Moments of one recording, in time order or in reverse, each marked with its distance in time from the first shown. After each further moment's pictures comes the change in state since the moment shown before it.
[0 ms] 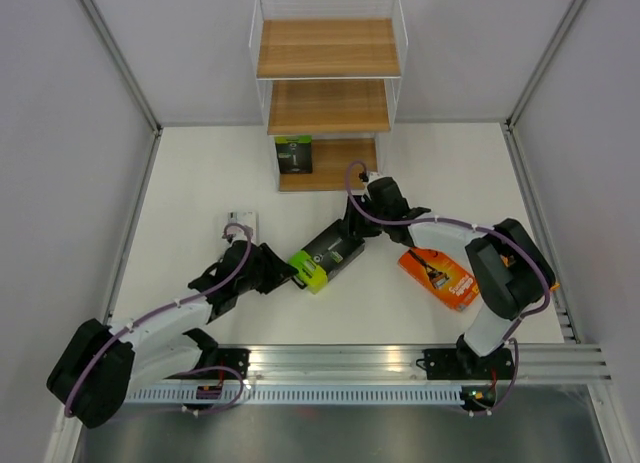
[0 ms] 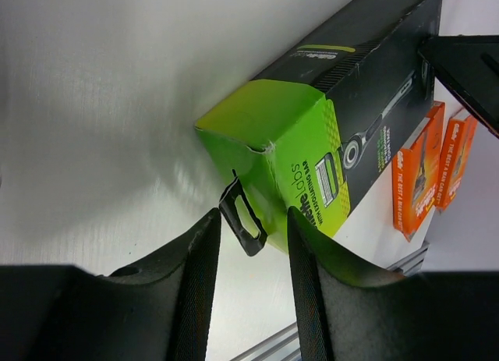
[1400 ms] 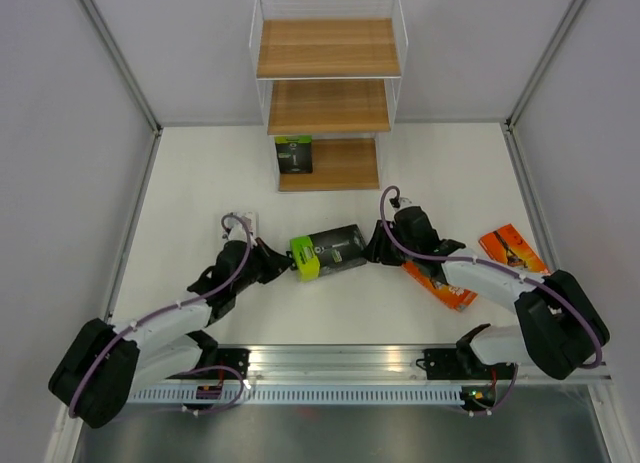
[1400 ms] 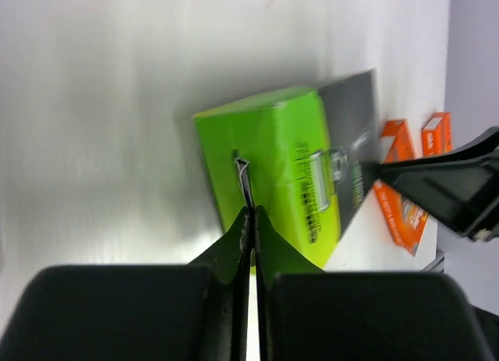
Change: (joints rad) left arm 0.033 0.010 -0.086 0.288 -0.014 0.126; right arm -0.005 -0.382 -0.349 -0.034 0.044 0.161
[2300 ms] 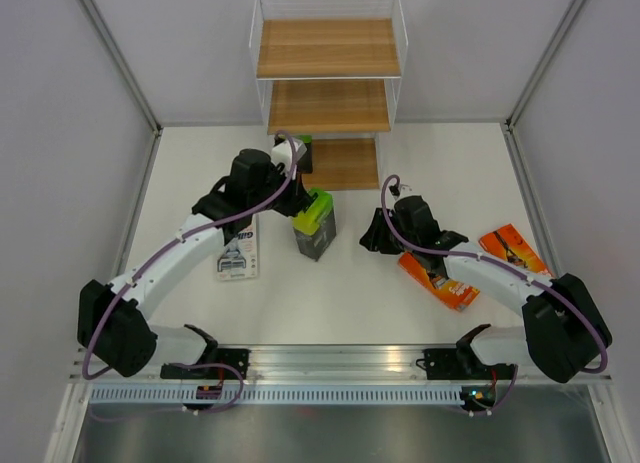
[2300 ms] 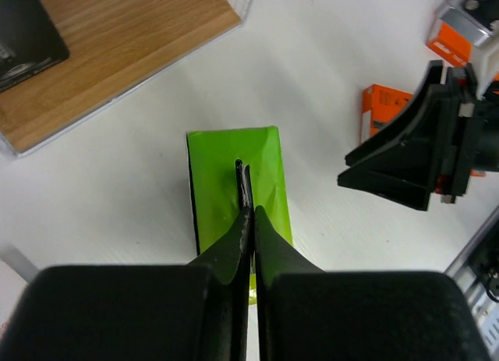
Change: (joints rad) left arm 0.027 0.295 0.881 -0.596 0.215 0.817; right arm 0.000 -0.022 0.092 -0.049 0.034 -0.033
